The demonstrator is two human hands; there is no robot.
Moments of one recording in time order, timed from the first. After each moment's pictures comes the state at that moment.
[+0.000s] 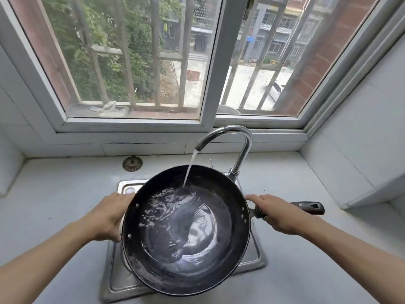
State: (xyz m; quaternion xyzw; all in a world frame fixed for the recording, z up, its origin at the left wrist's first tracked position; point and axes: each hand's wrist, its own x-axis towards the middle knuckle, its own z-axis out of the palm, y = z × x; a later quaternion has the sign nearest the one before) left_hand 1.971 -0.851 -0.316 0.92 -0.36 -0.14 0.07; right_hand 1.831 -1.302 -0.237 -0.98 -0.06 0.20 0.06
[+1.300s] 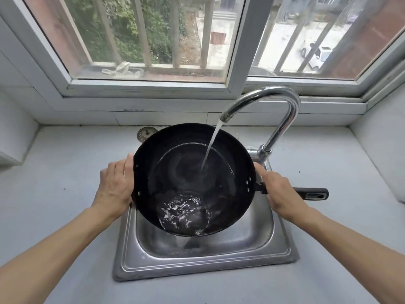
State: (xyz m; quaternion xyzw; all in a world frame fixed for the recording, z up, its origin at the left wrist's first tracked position) left_hand 1.981 -0.851 -0.378 0.98 -0.18 0.03 0.03; right_hand 1.888 -1.293 -0.368 -0.99 -0.07 0.01 0.08
